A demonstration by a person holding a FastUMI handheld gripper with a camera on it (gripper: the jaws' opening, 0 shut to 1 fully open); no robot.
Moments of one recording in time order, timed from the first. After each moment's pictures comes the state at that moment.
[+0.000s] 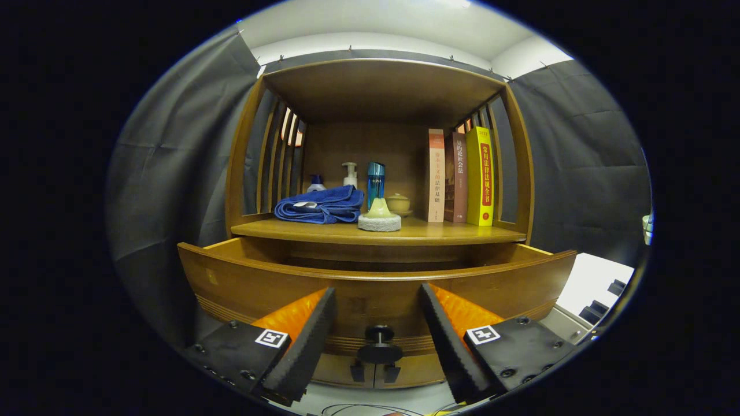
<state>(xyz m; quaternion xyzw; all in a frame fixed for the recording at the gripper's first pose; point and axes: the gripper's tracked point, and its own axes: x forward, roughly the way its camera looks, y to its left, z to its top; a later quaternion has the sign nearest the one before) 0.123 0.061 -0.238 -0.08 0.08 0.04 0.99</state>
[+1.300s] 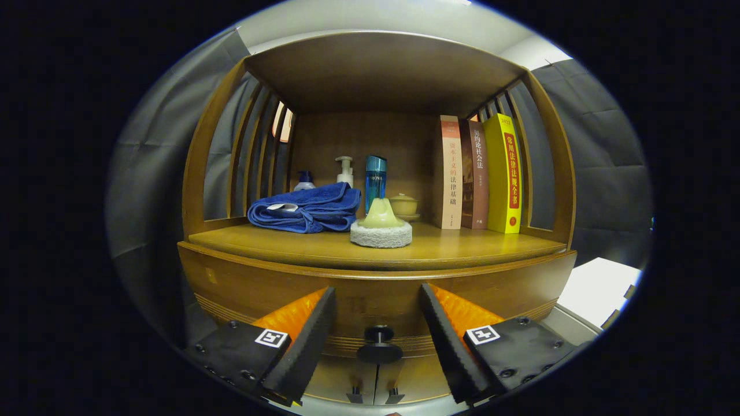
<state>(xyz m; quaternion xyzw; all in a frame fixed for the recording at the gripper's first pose) 0.212 0.065 -0.264 -0.07 0.10 0.04 0.99</state>
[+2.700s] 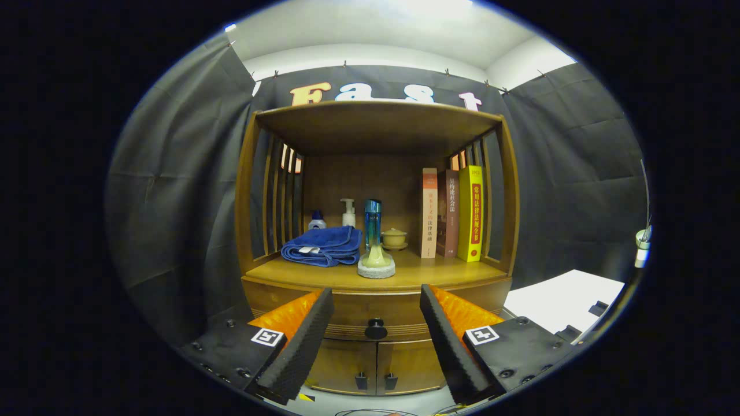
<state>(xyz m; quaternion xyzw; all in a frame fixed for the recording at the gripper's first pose) 0.099 0.064 -0.112 -0.06 0.05 0.04 1.00</state>
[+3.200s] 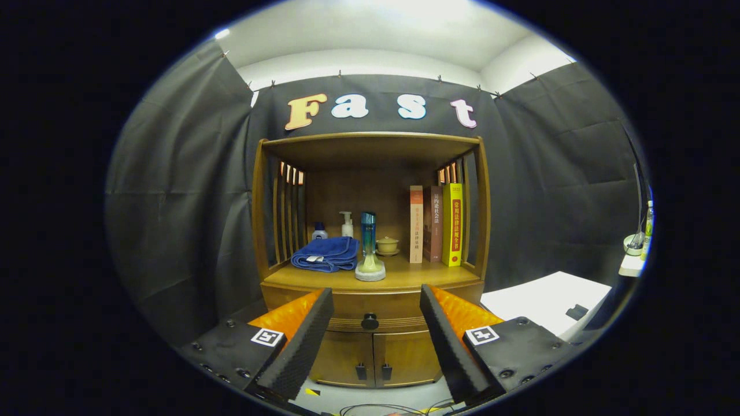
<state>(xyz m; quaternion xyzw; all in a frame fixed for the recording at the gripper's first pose) 0.025 0.043 -0.049 -0.04 0.05 0.04 1.00</state>
